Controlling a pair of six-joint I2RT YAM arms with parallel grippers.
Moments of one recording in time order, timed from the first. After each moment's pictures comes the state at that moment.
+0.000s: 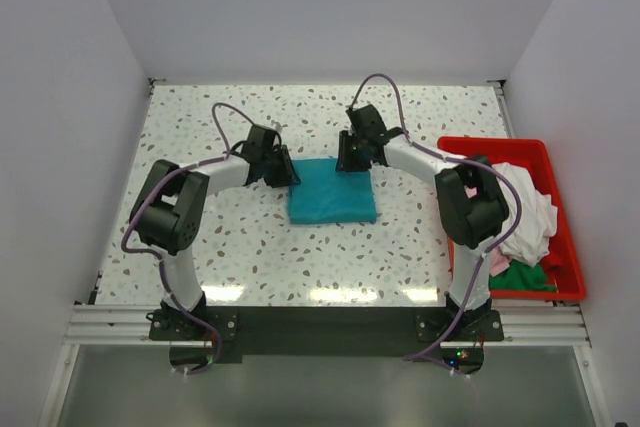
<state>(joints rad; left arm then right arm) -0.38 1.88 1.08 -0.10 0.20 -0.62 0.50 1.98 1.42 -0.37 -0.08 0.47</state>
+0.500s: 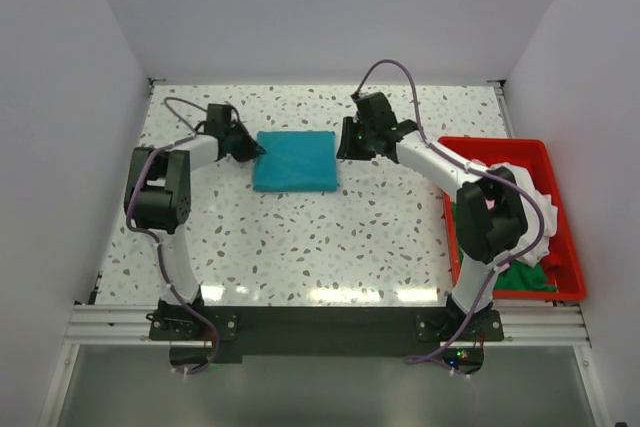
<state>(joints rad) -0.15 2.01 1.26 -0.10 0.25 -0.74 0.50 1.85 1.44 -0.42 -0.08 0.47</state>
